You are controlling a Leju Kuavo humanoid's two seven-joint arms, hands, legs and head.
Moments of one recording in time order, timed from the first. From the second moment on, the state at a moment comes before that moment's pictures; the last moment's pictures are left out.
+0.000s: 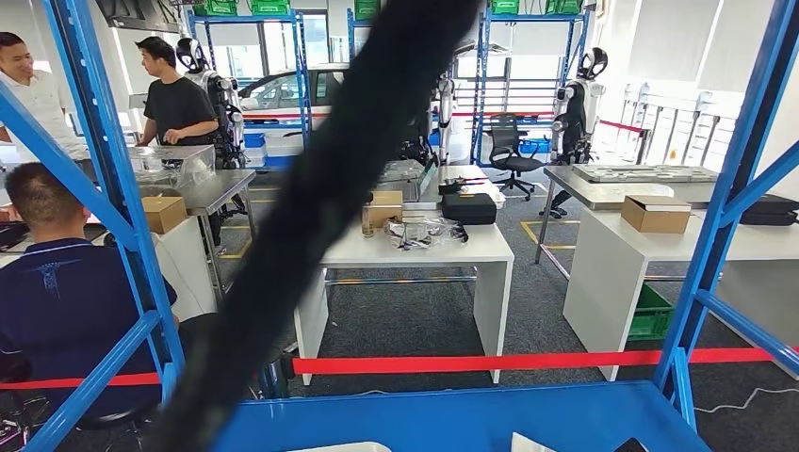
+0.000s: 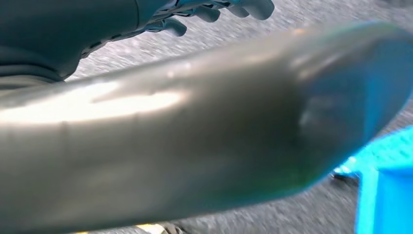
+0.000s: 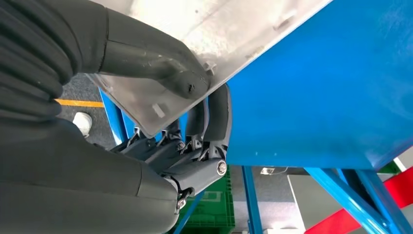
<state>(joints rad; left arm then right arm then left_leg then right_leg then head) -0.09 -0.19 1.14 -0.18 -0.90 0.32 -0.56 -0.38 -0.09 -0.07 -0.68 1.00 -0.19 -0.13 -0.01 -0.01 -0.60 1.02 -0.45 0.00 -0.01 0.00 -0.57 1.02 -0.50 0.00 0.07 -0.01</state>
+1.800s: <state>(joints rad) -0.09 -0.18 1.18 -0.19 -0.87 0.38 -0.47 -0.37 -0.05 0.04 -1.06 1.08 -0.47 -0.25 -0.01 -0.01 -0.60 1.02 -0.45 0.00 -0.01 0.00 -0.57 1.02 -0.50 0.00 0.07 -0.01</state>
